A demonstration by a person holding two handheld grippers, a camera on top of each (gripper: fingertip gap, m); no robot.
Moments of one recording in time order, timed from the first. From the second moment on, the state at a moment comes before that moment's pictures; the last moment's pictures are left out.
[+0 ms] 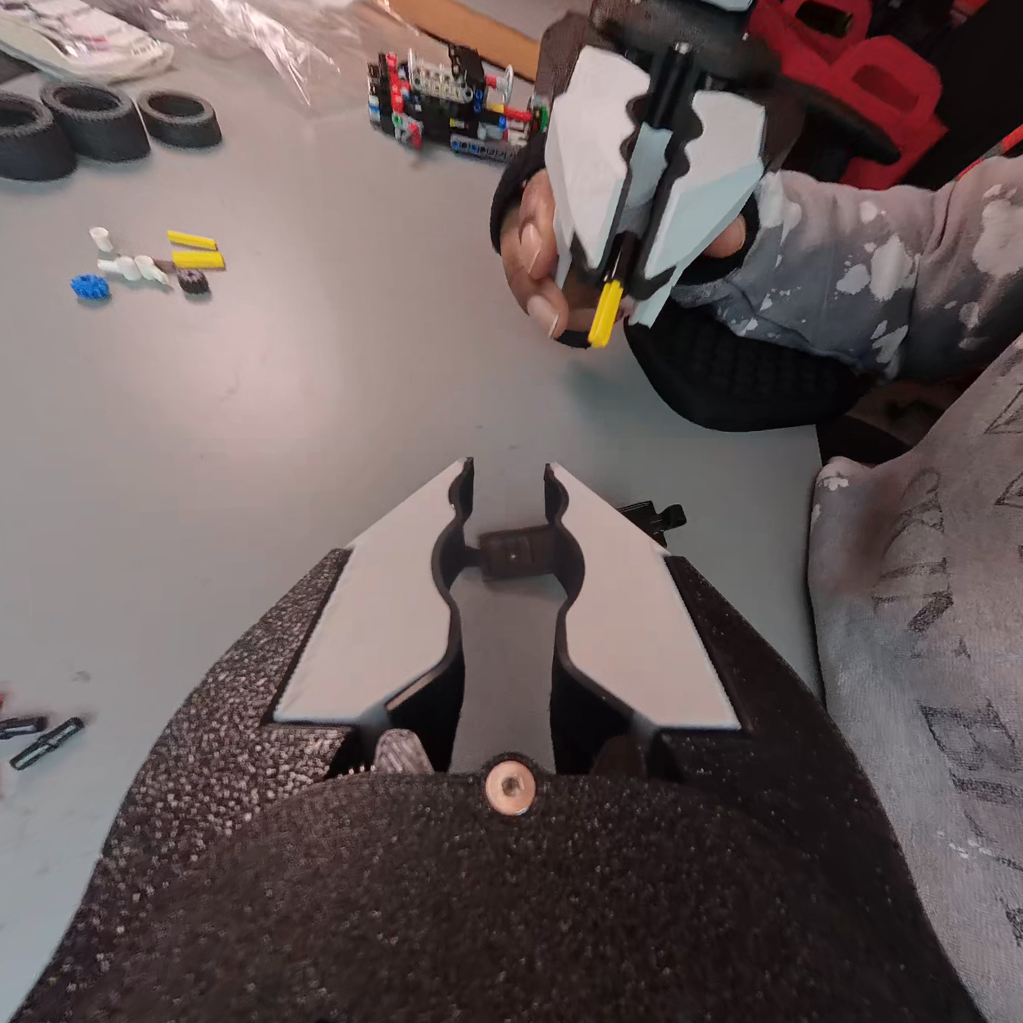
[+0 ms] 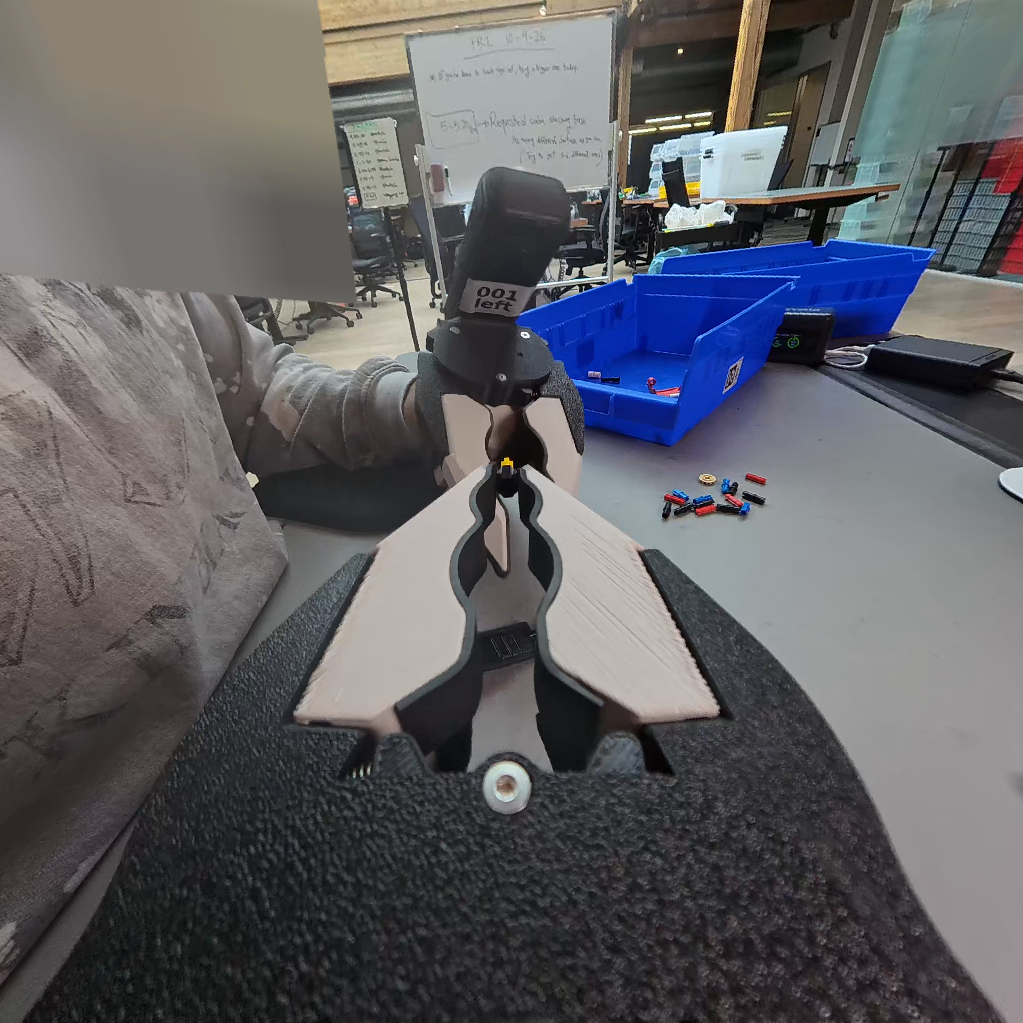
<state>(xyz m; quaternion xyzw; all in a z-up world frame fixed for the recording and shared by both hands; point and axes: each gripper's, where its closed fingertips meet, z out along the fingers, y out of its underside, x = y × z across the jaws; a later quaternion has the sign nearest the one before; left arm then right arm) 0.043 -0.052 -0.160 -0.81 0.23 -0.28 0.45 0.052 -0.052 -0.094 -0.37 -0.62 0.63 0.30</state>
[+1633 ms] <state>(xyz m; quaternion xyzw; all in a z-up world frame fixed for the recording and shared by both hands) 0.039 -0.038 -0.162 -0.82 0.15 -0.37 0.42 0.039 -0.054 -0.151 -0.33 -0.76 0.40 0.40</state>
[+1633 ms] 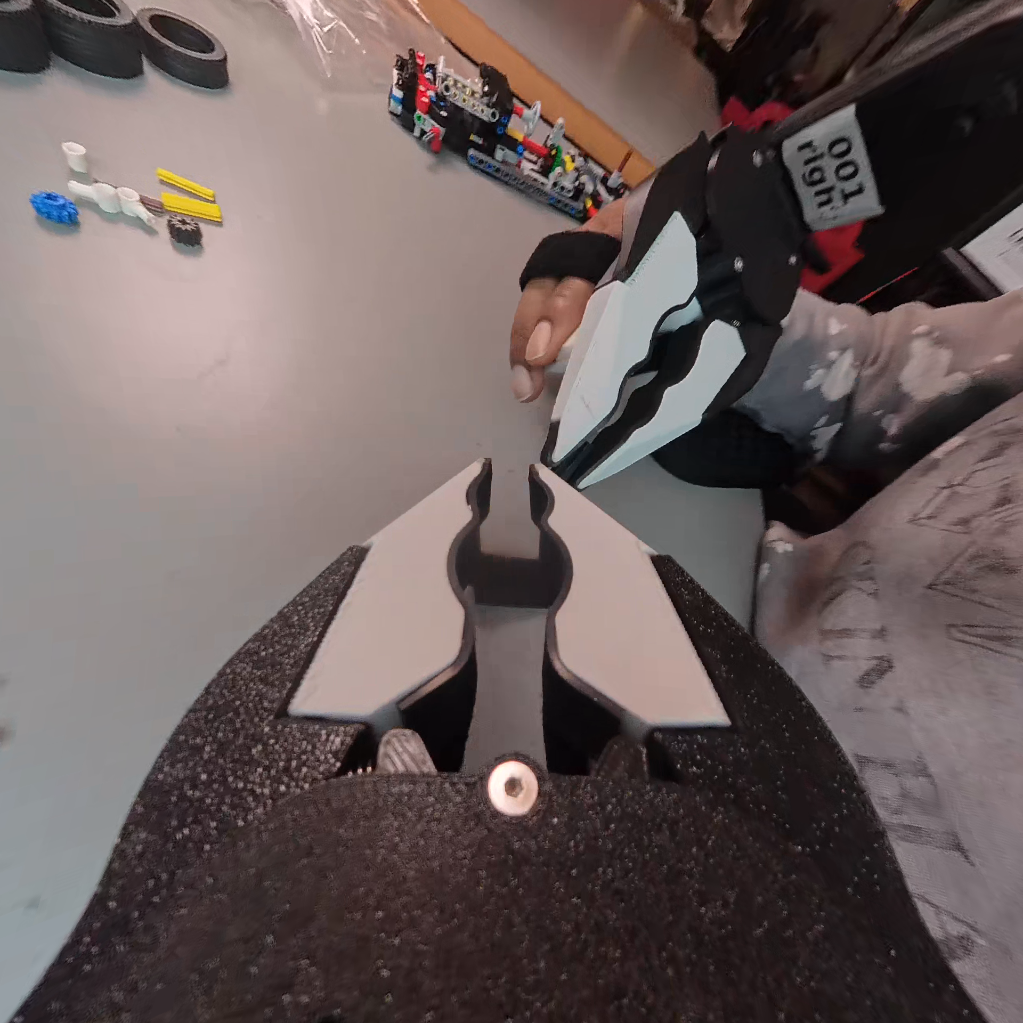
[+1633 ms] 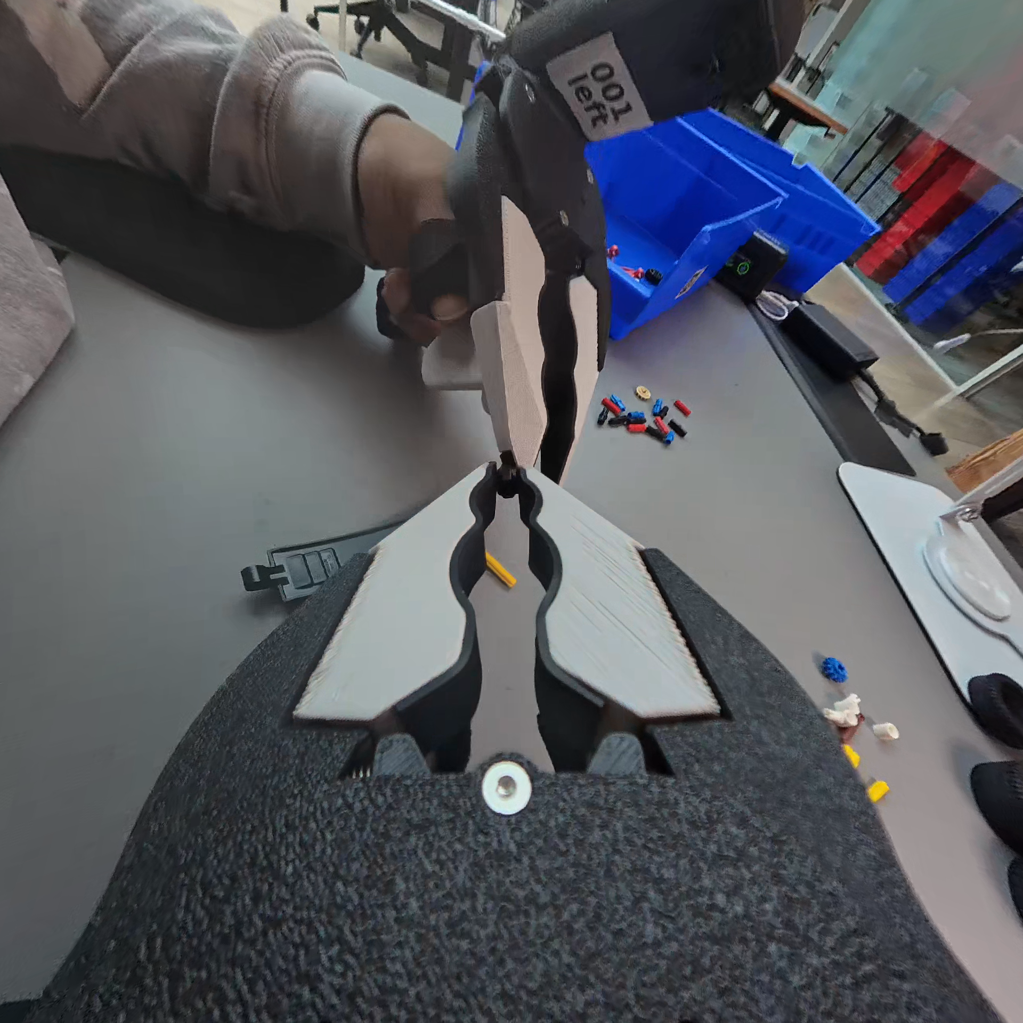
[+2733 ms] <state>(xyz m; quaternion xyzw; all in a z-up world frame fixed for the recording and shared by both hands) -0.159 -0.040 -0.092 -0.81 -0.04 -0.01 0.58 0.043 -0.028 -0.202 -0.38 -0.82 0.33 0.28</state>
